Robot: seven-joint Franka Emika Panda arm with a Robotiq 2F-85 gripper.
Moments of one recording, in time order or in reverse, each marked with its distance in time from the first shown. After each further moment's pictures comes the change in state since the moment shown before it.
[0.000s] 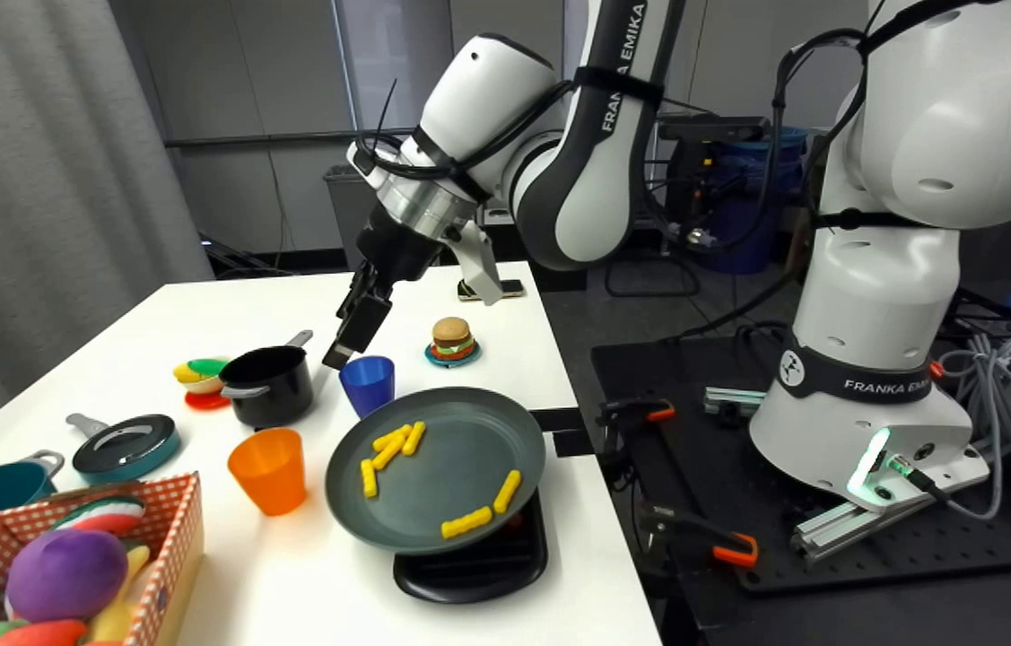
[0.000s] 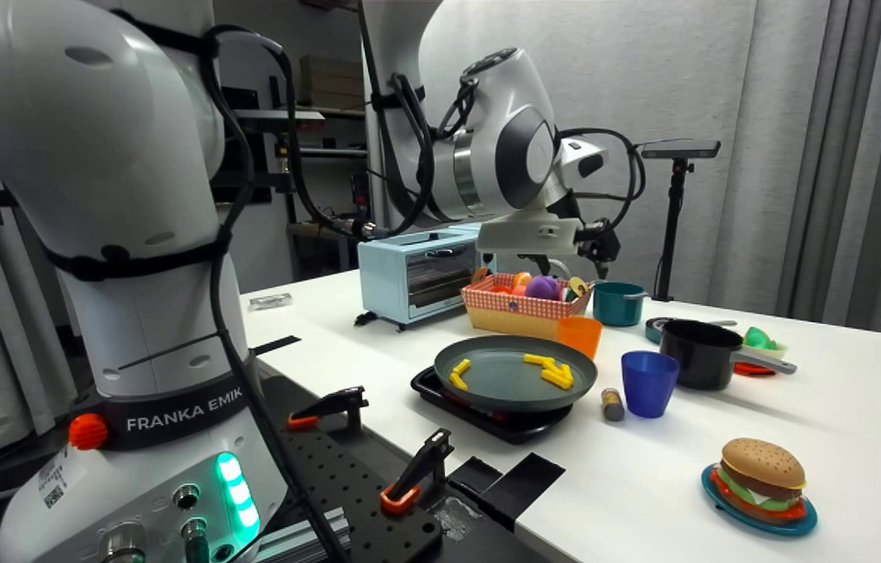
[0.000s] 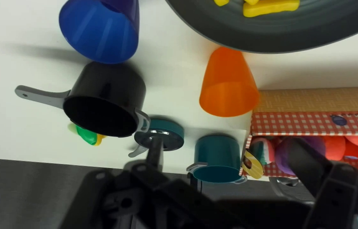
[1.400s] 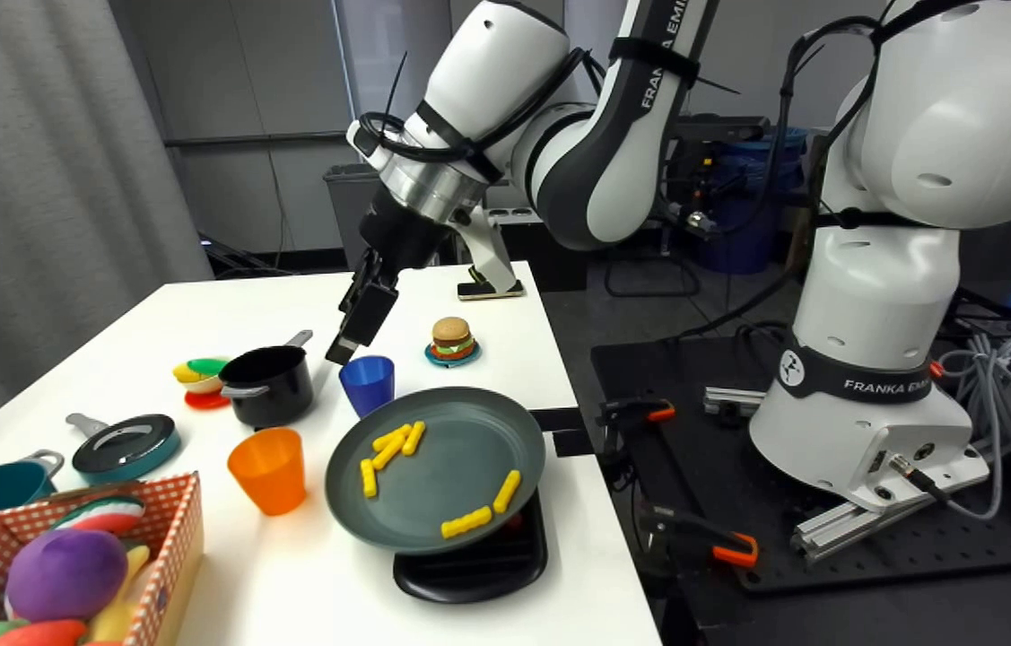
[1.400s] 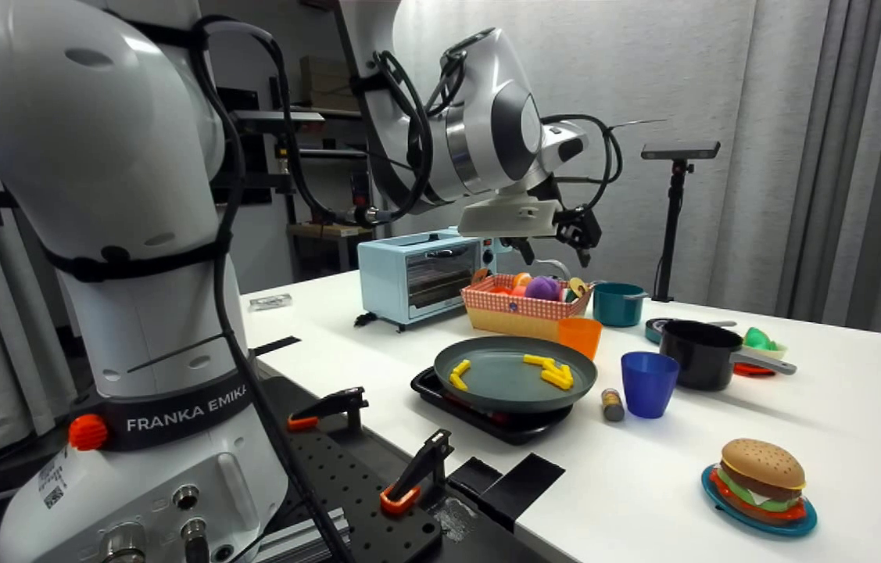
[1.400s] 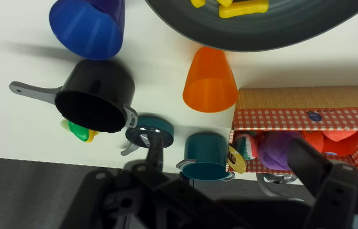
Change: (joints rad) arm 0.000 -0.100 0.015 -0.029 -0.131 -0.071 0.149
